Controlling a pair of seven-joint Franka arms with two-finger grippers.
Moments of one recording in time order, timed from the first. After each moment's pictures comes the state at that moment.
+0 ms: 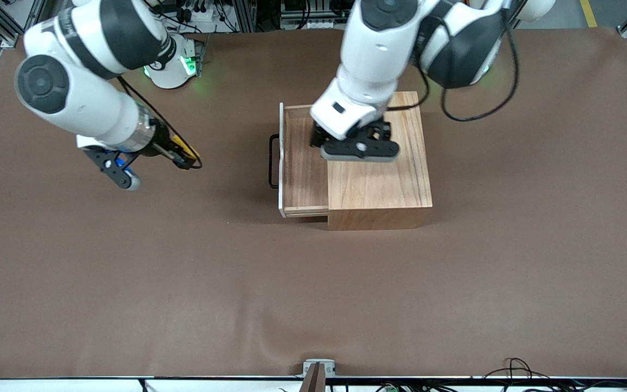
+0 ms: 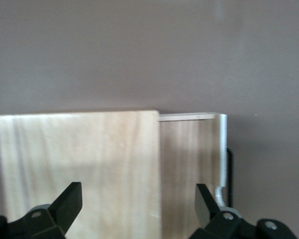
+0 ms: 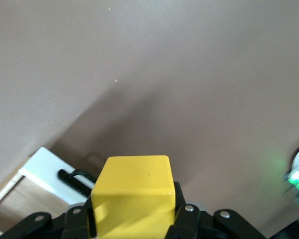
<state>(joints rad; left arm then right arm) -0.69 0.38 0.03 -1.25 -0.06 1.72 -0.62 0.43 0.14 -0.04 -1.66 0.19 1.65 1.16</state>
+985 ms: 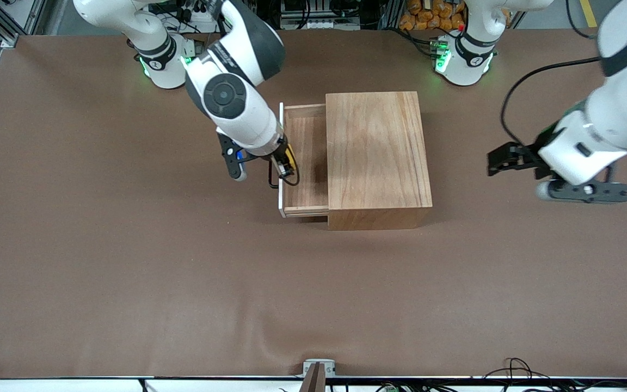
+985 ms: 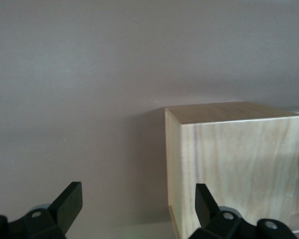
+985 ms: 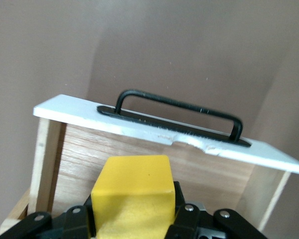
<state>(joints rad) -0.17 0.25 -0.02 -1.25 -0.09 1.45 -0.15 0.72 0.39 -0.04 -1.59 0.27 1.95 1.88</state>
